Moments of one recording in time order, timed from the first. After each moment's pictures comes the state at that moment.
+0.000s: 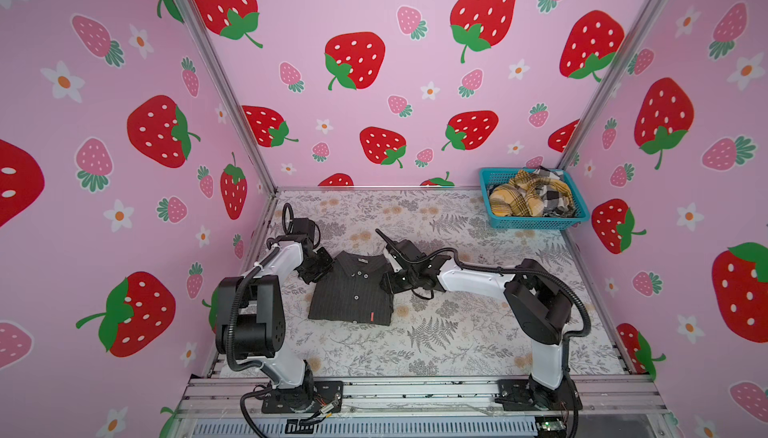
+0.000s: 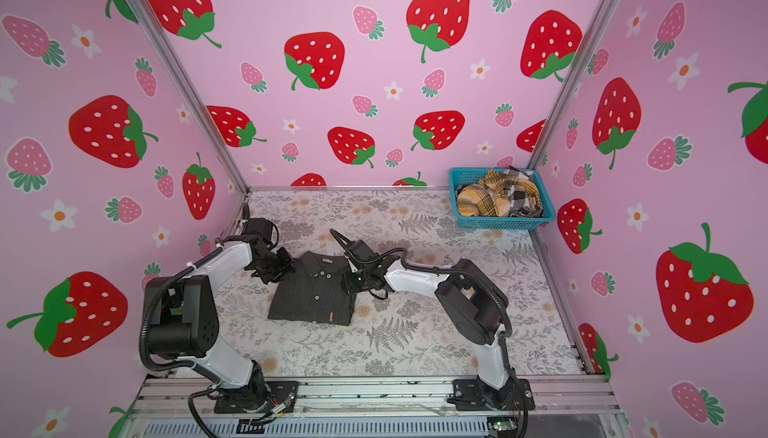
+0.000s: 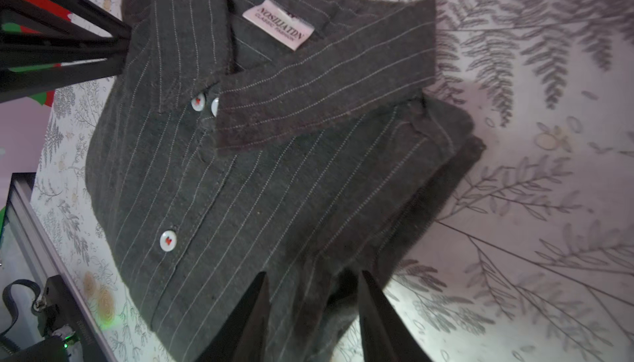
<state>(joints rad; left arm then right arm) 0.05 1.67 1.06 -0.70 0.22 -0.65 1.01 1.97 1.32 -0.26 -0.16 0.54</state>
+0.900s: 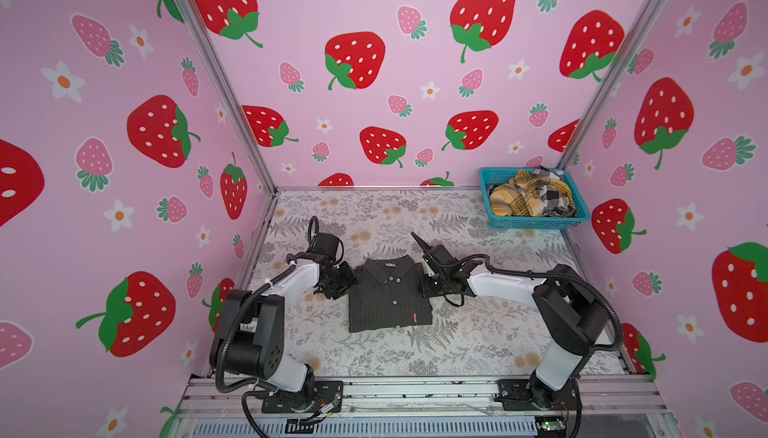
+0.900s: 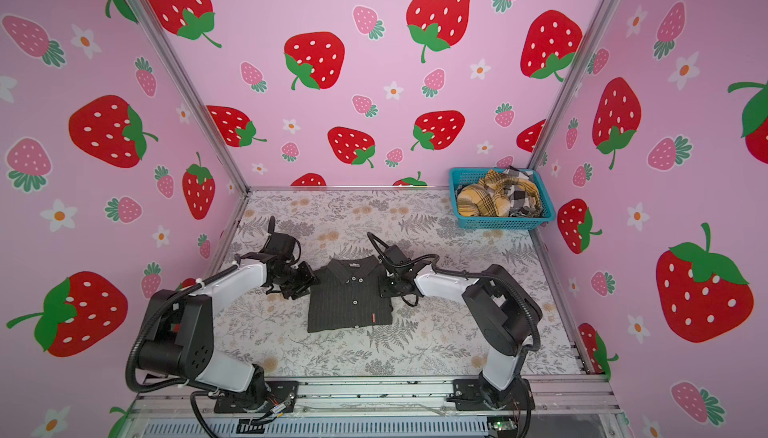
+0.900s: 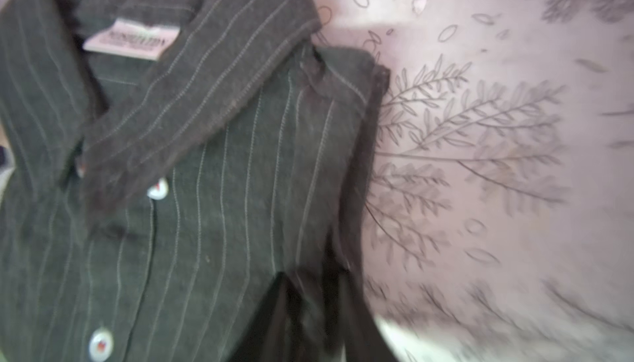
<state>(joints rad) -0.16 1.47 0.87 -0.63 0.30 -0.75 0.86 1.72 1.00 -0.32 -0.05 0.54</state>
